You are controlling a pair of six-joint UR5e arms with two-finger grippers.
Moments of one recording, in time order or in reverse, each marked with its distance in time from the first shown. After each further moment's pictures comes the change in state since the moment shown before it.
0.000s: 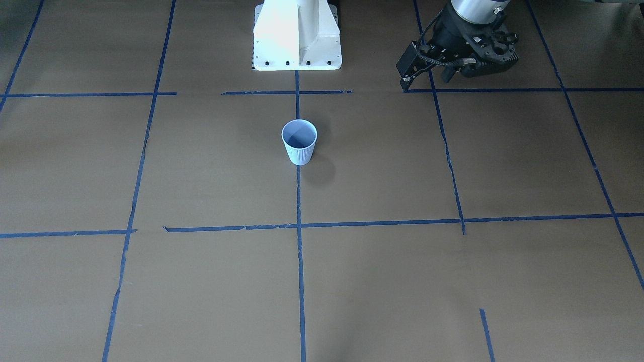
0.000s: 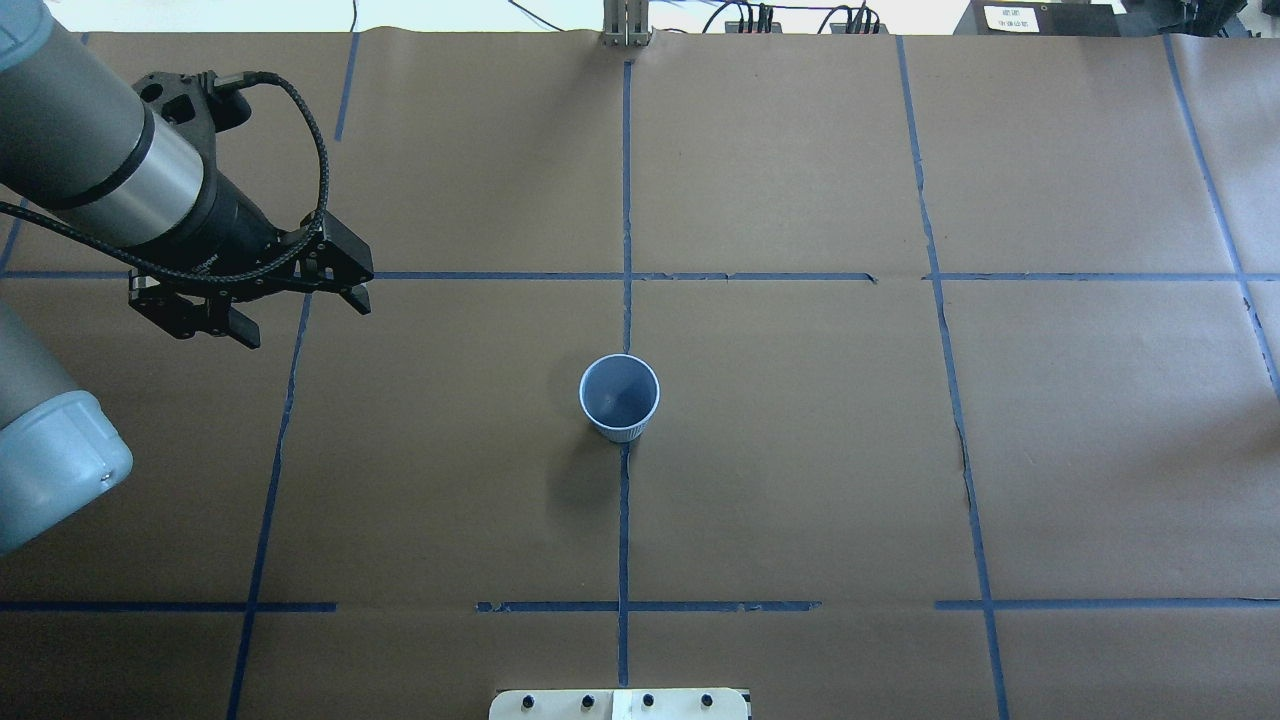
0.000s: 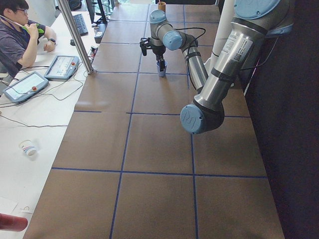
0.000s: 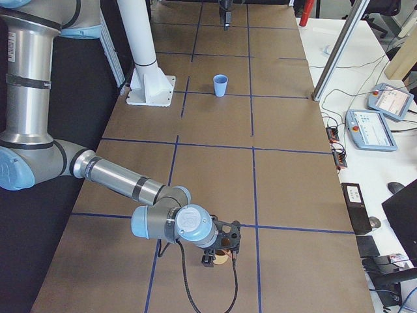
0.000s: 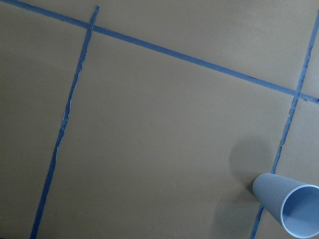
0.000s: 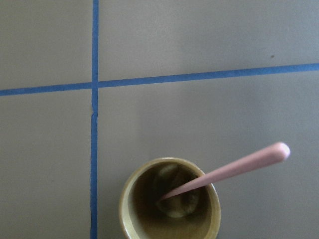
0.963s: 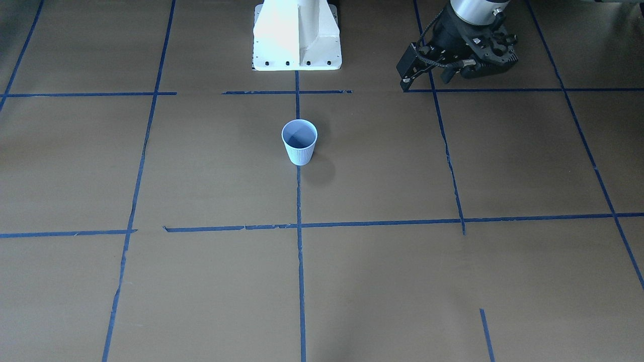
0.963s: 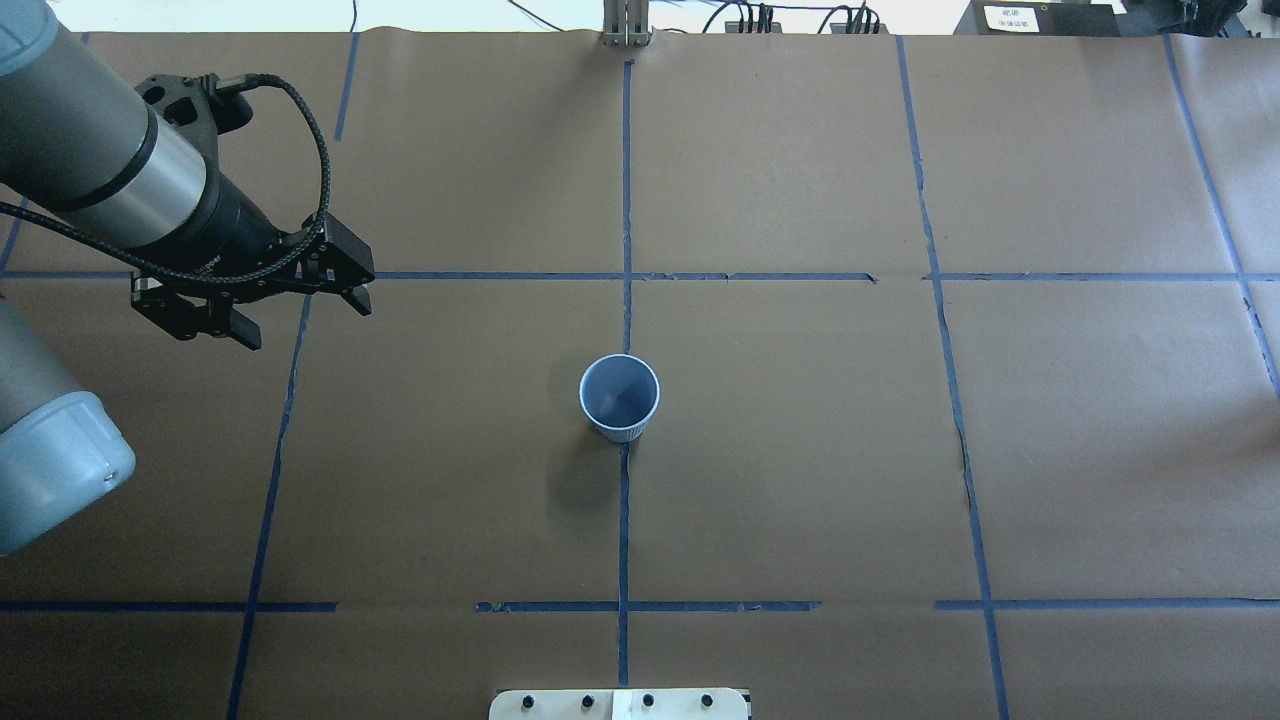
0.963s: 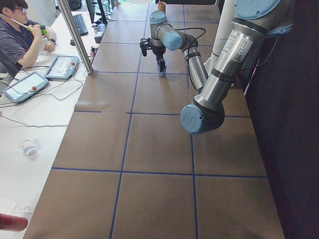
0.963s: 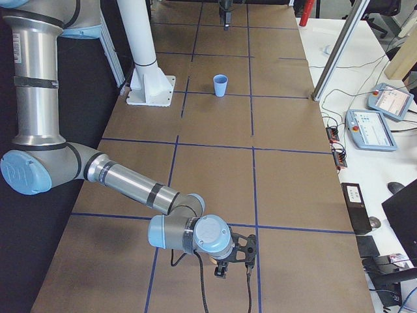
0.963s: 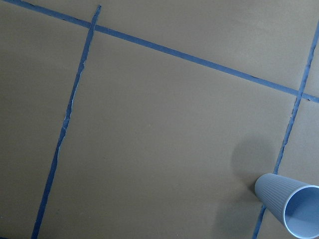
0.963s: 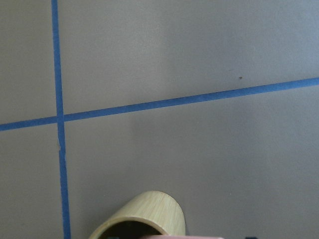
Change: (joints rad) left arm 0.002 0.001 0.005 -0.002 0.001 -0.005; right arm 0.003 0.107 -0.139 0.012 -0.037 0.062
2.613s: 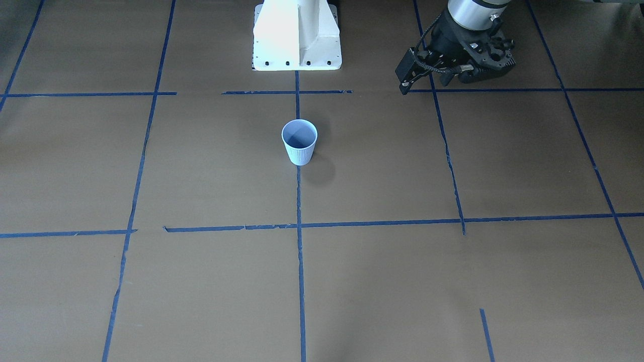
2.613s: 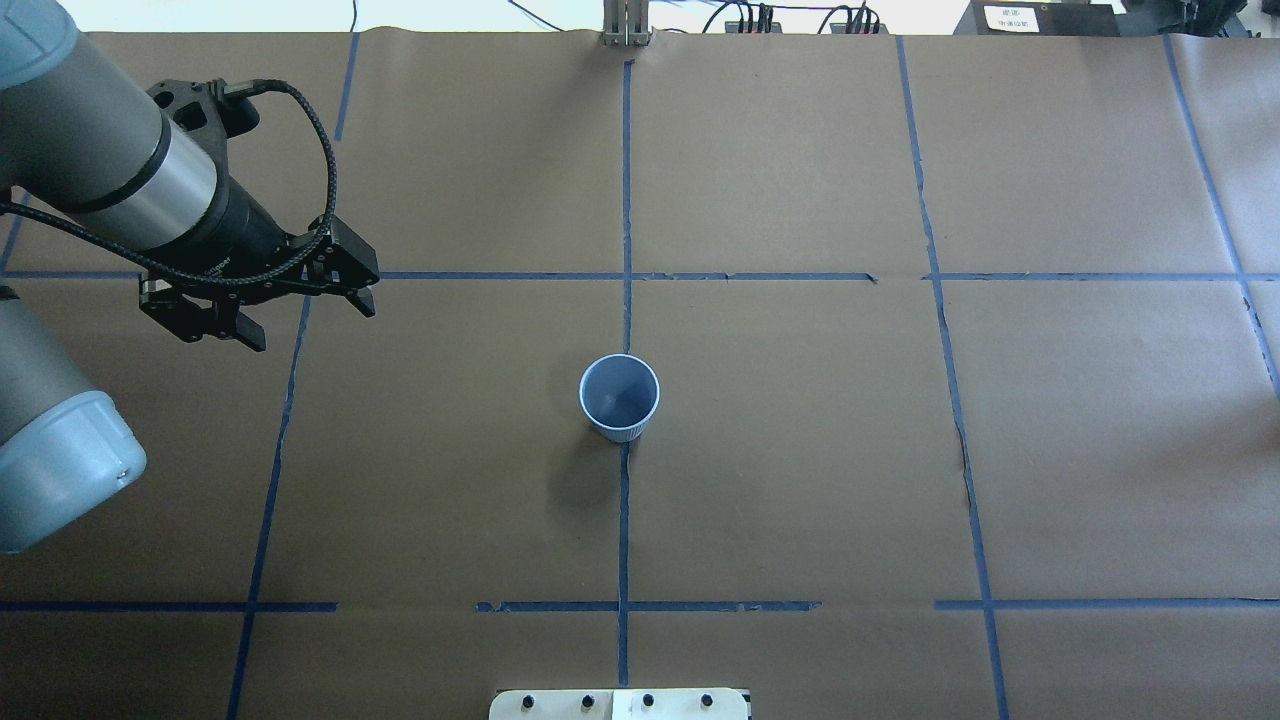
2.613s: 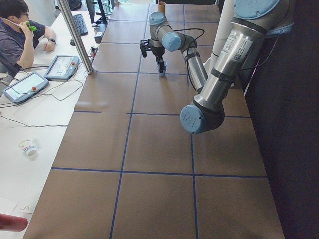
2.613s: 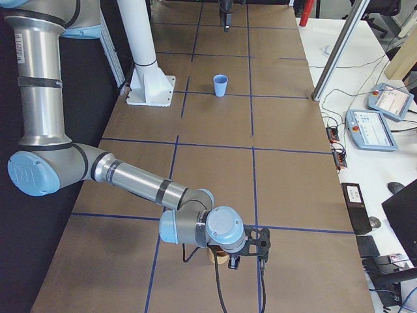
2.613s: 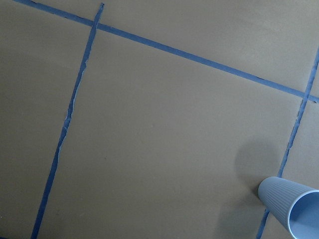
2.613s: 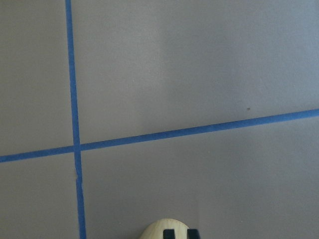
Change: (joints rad) left arm 0.006 -0.002 0.014 -0.003 0.004 -0.008; right arm -0.001 0.057 0.004 0.000 0.001 0.055
